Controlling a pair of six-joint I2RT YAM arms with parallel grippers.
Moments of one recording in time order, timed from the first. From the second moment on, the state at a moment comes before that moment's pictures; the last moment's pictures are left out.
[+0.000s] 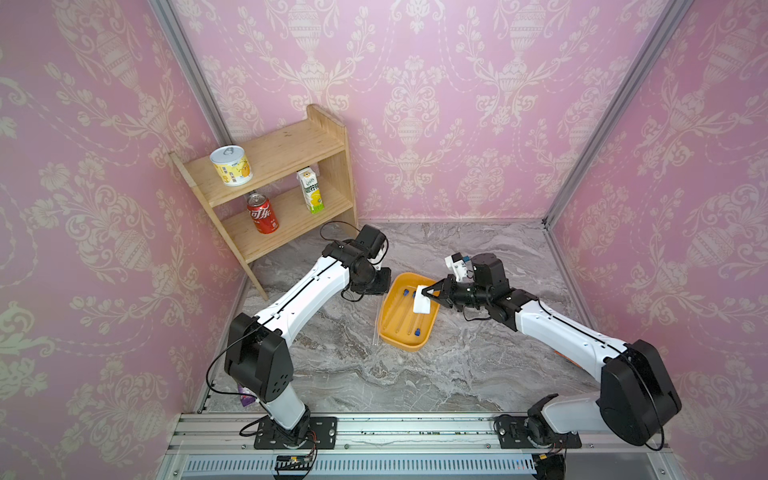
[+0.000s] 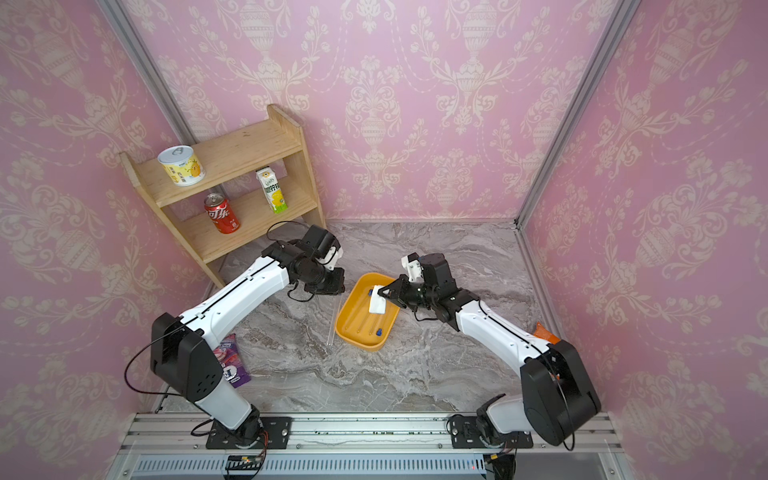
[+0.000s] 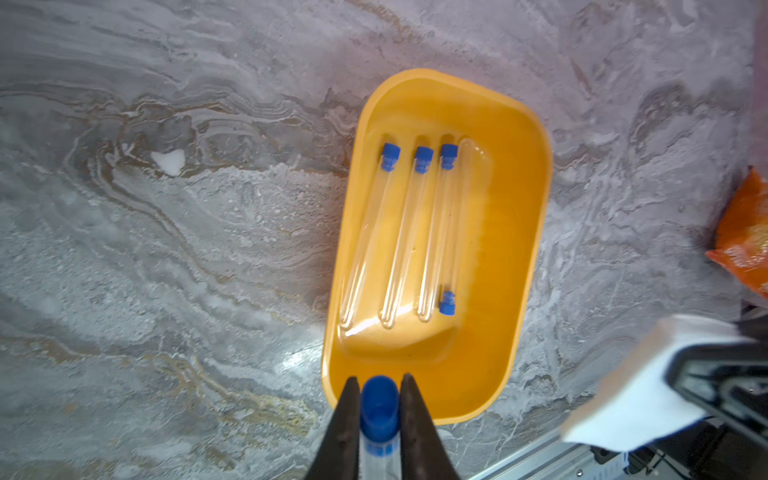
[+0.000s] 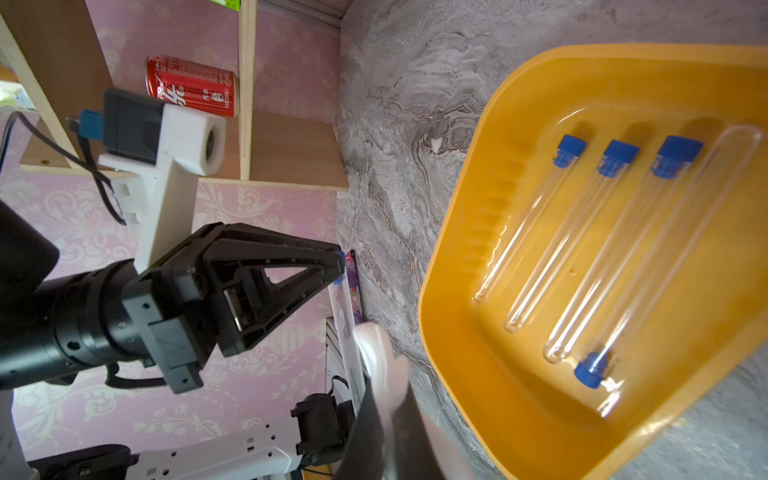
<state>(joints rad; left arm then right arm) -0.51 1.66 1.52 -0.99 0.18 -0.41 0.47 1.39 0.89 -0.02 -0.59 1.01</state>
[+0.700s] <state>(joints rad) -0.60 1.79 1.57 -0.76 0.31 -0.55 0.54 1.31 0.82 0.13 -0.35 1.18</state>
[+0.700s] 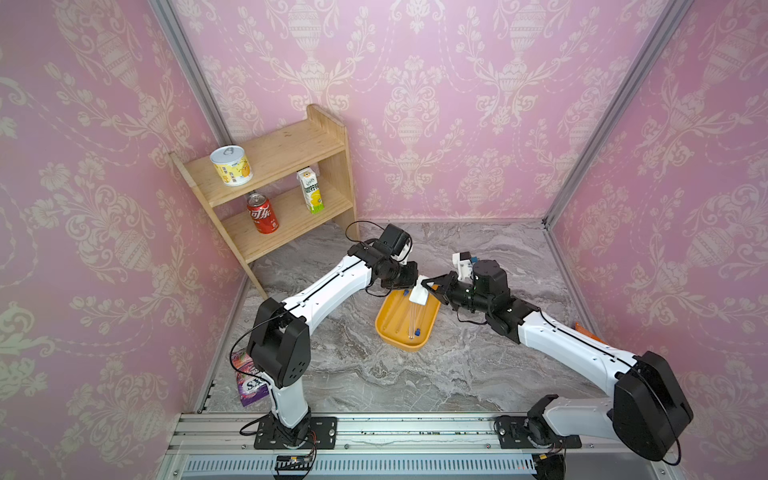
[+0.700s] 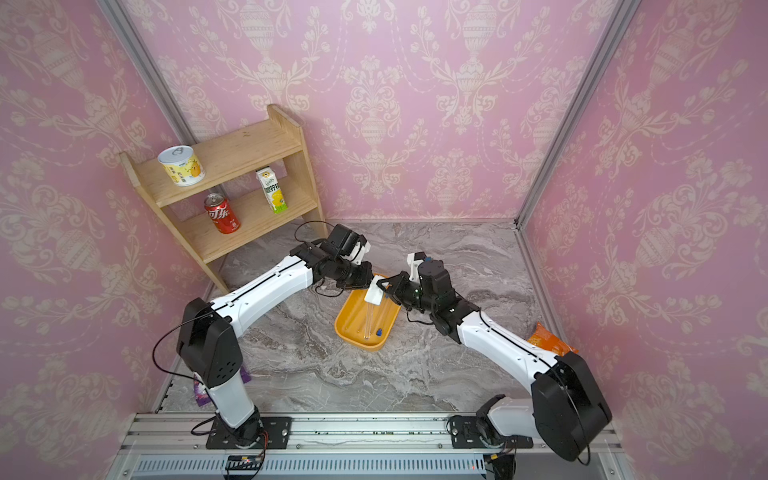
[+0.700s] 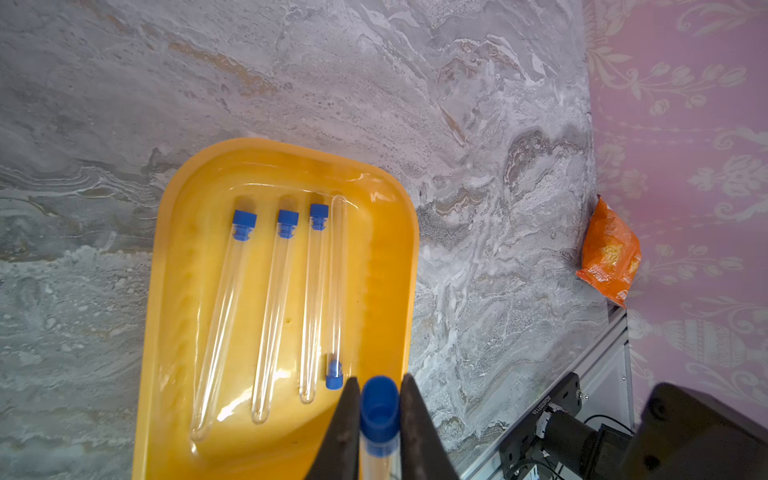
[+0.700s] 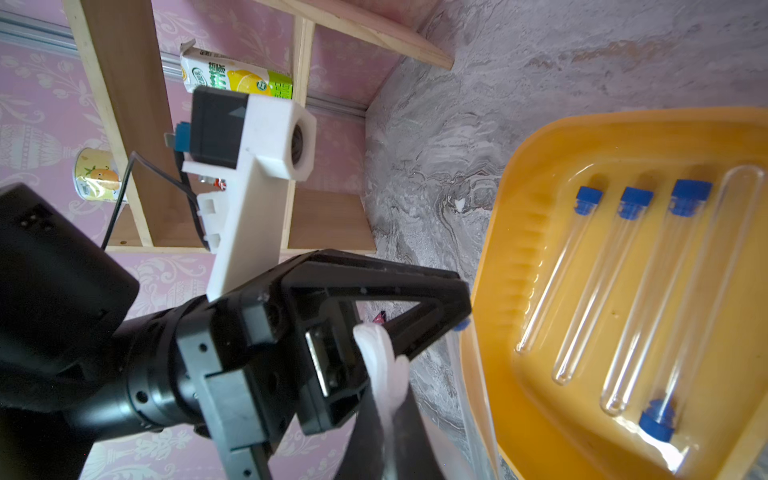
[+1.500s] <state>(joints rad) -0.60 1.79 1.57 -0.67 0.38 -0.62 0.58 1.30 0.78 0.02 -0.25 1.09</state>
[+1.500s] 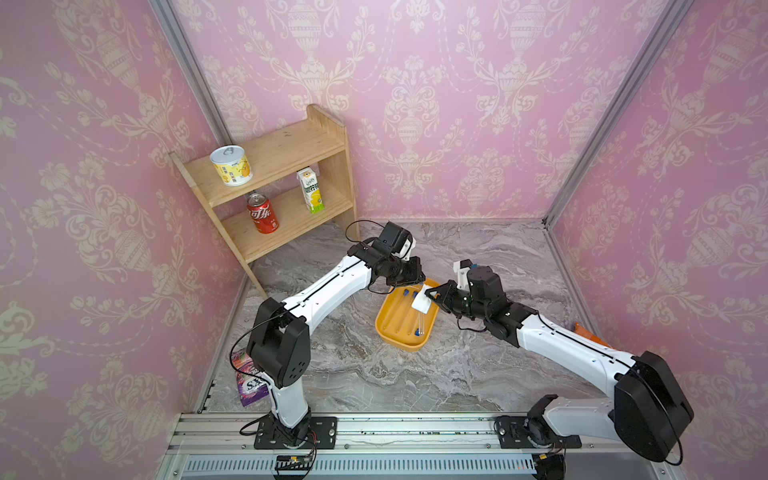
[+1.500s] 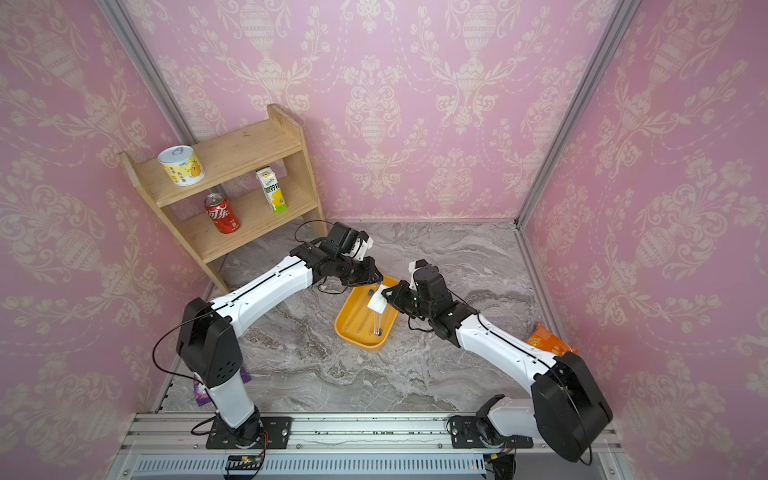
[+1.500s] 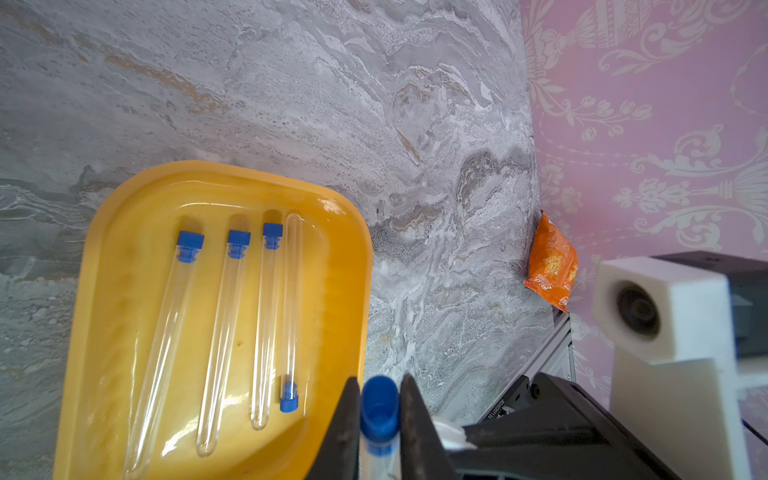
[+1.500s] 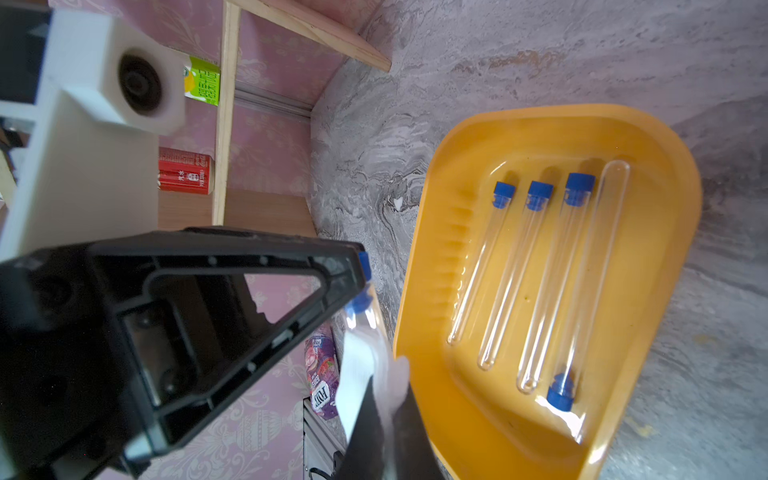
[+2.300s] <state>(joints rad) -0.60 1.79 1.57 -0.65 0.40 -0.62 0.68 1.10 0.67 -0.18 -0.23 1.02</state>
